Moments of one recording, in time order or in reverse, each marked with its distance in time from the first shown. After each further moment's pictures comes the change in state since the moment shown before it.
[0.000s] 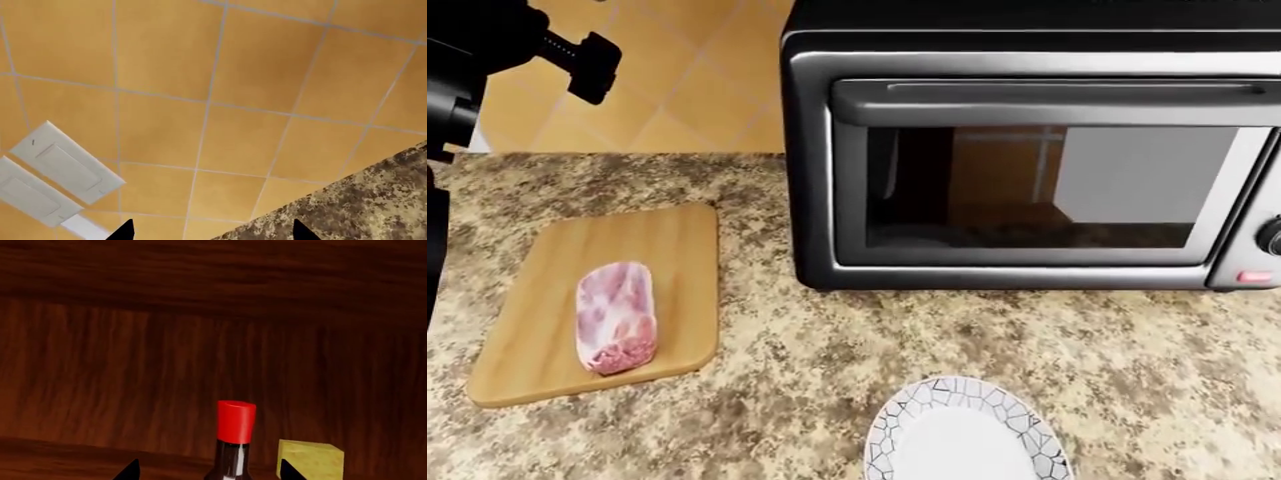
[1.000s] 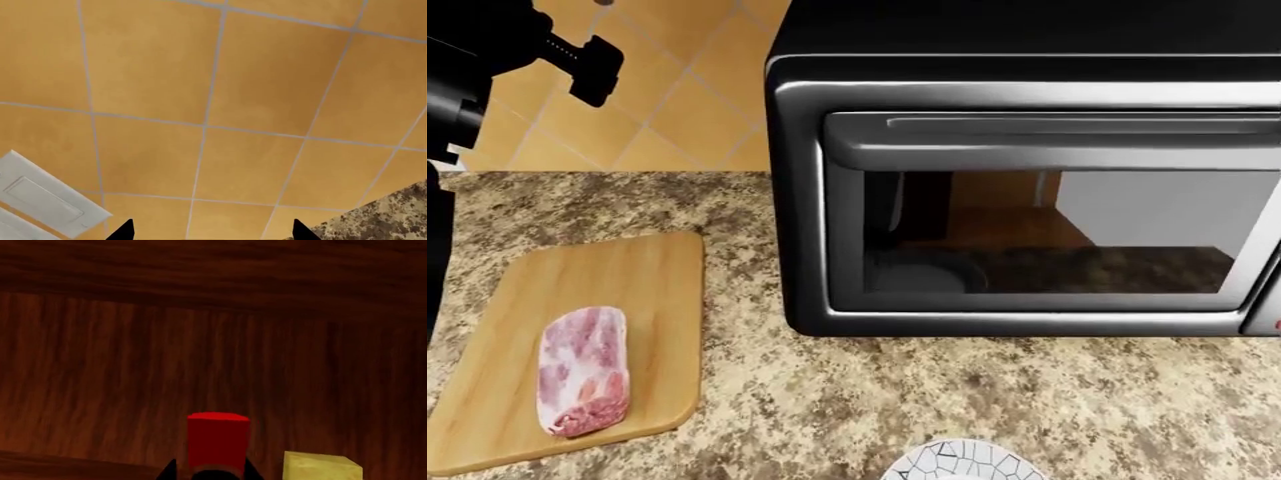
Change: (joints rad) left arm 0.002 0.006 0.020 0.000 0.000 -0.006 -0.005; right arm 0.000 0.001 -0.002 -0.002 -0.004 -0.001 0.002
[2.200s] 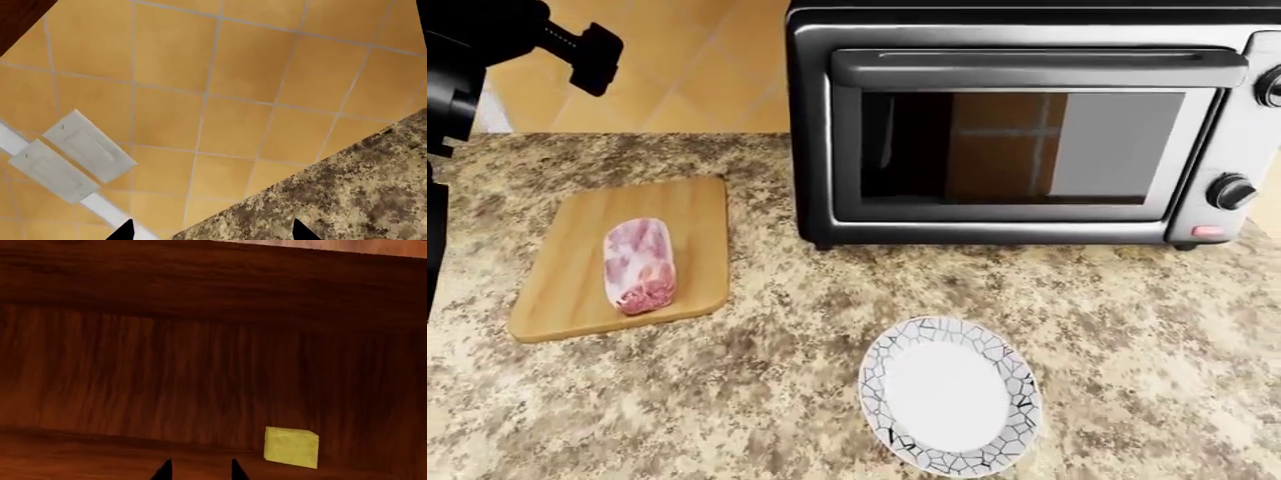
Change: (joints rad) left arm -0.014 0.000 -0.022 0.000 -0.004 0.016 0.005; right arm -0.003 0.000 0.003 0.003 0.003 0.002 0.005
